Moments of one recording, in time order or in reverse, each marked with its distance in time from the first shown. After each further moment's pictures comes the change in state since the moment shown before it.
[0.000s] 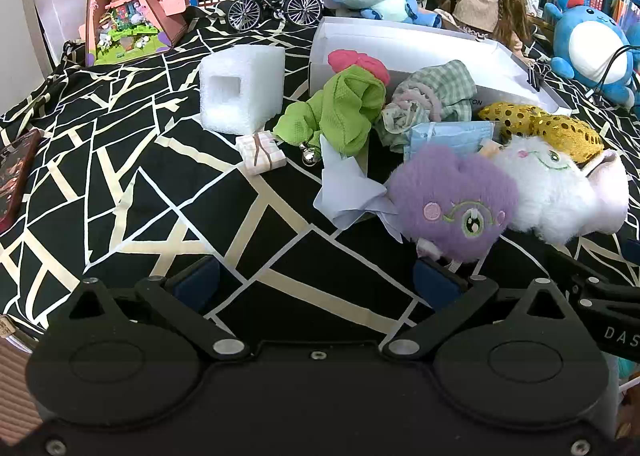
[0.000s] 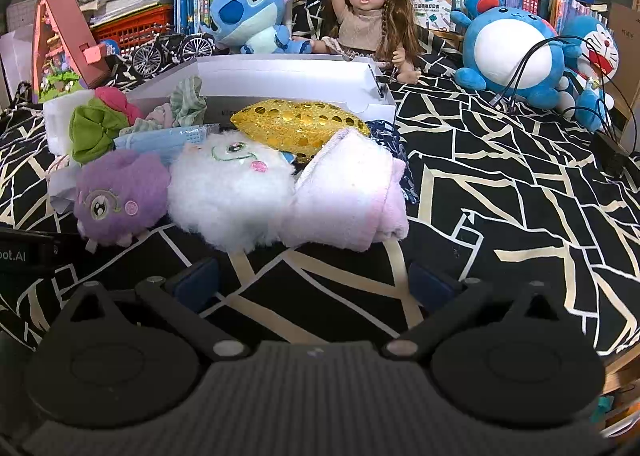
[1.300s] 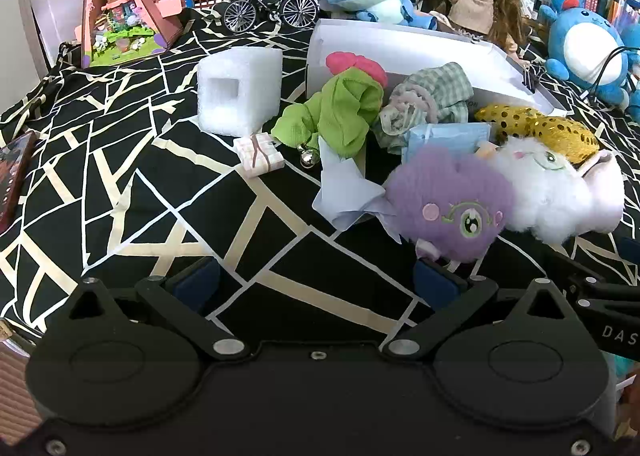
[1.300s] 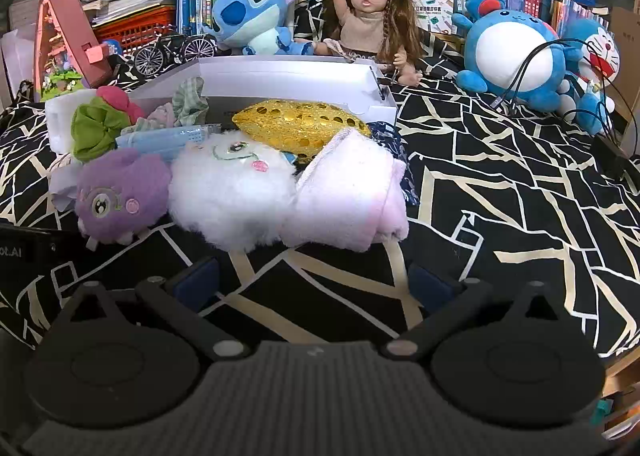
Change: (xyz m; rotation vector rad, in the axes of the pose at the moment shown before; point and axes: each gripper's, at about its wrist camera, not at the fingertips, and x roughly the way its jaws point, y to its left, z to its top) left arm 0.001 0.001 -0.001 -0.006 -0.007 -0.013; right arm 0.000 0.000 -0.001 -0.009 -0.004 0.001
